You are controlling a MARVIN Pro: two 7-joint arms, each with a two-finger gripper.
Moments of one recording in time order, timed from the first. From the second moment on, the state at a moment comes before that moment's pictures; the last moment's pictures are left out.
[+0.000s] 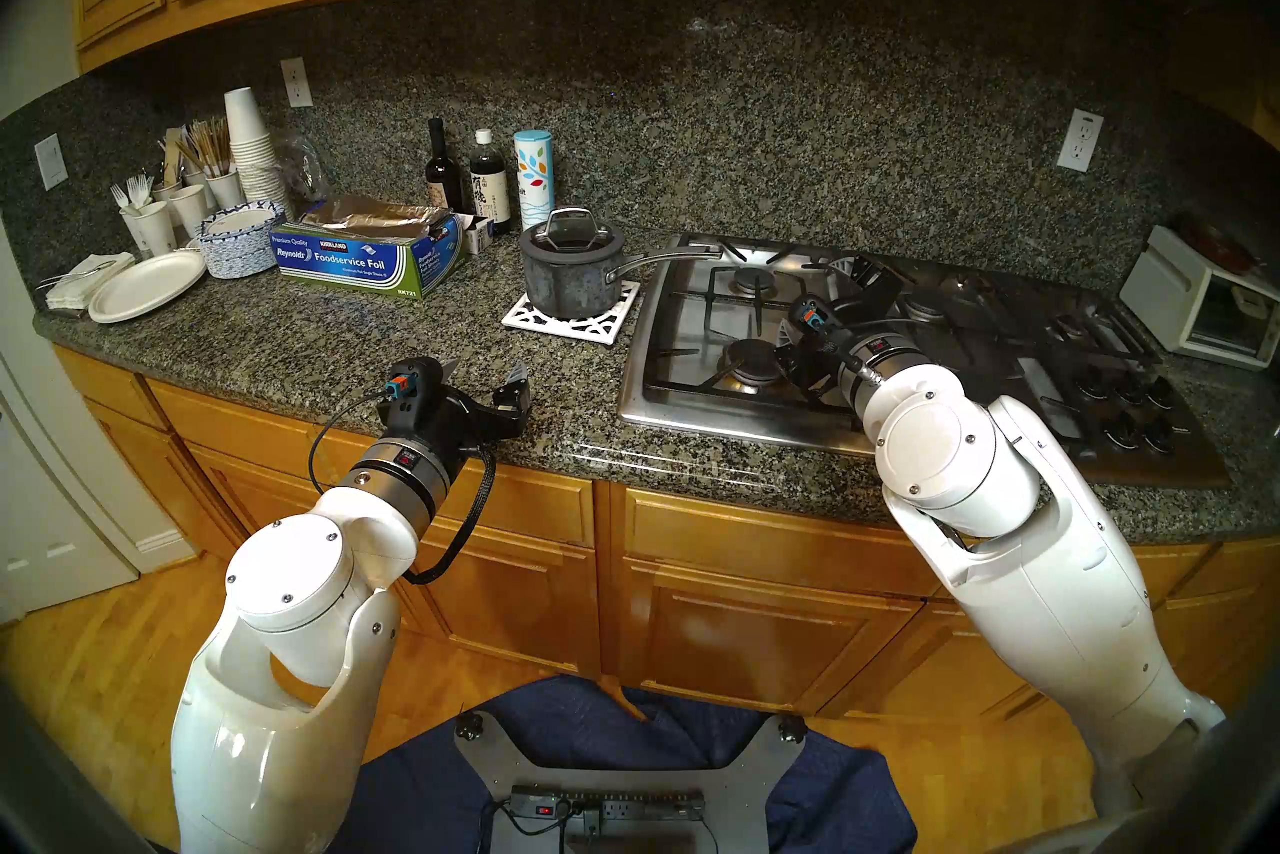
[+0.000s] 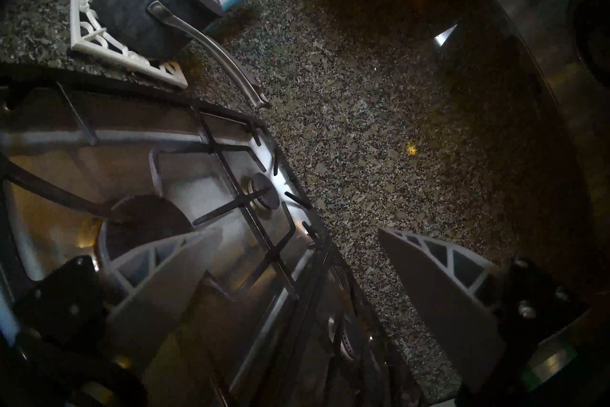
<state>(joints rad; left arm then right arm) 1.98 -1.31 -1.57 -2.28 -0.33 0.38 0.05 -1.49 -0.93 1.23 -2.19 -0.46 0.75 0.16</state>
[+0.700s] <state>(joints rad) 1.98 -1.31 -1.57 -2.28 -0.33 0.38 0.05 -1.34 -1.03 1.15 -2.01 -0.52 0.65 0.26</state>
